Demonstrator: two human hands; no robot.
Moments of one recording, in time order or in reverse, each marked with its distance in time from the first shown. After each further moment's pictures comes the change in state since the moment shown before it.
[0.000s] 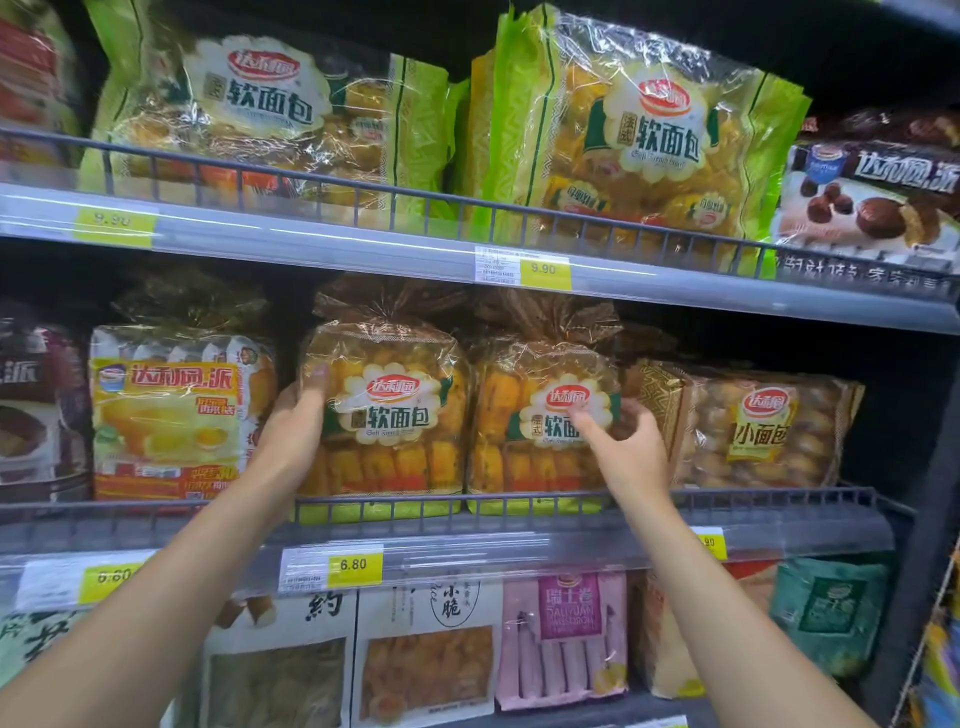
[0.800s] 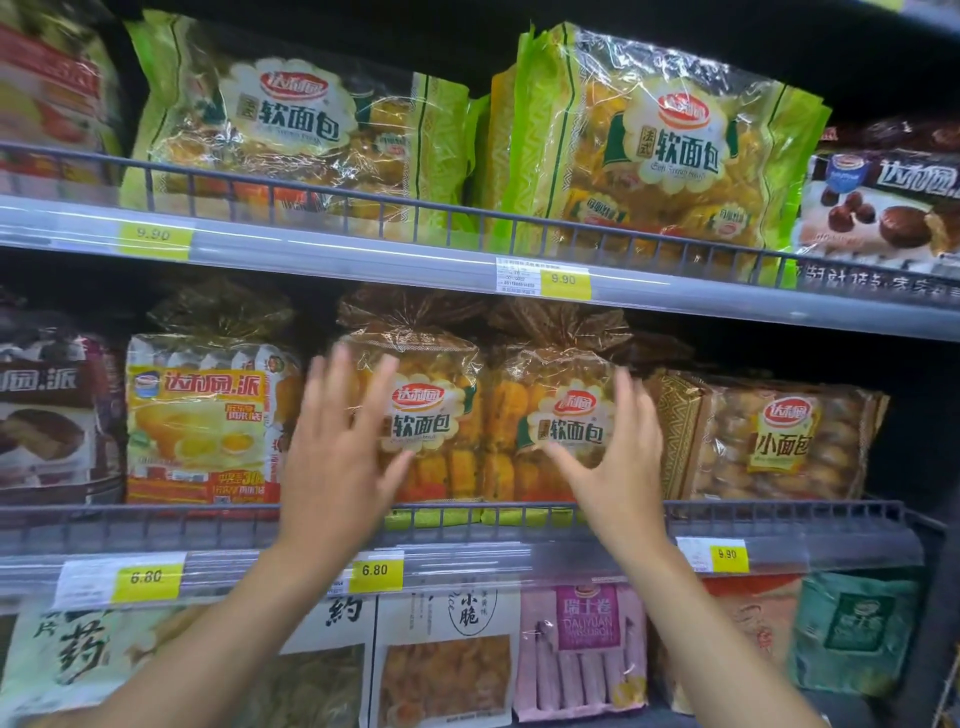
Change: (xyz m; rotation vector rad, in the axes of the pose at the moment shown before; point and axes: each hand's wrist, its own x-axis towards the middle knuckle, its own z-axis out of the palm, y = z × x) left_hand -0.046 -0.013 0.005 0.797 0.231 0.909; right_hand -0.036 -0.017 0.021 -0.356 0.012 -0.386
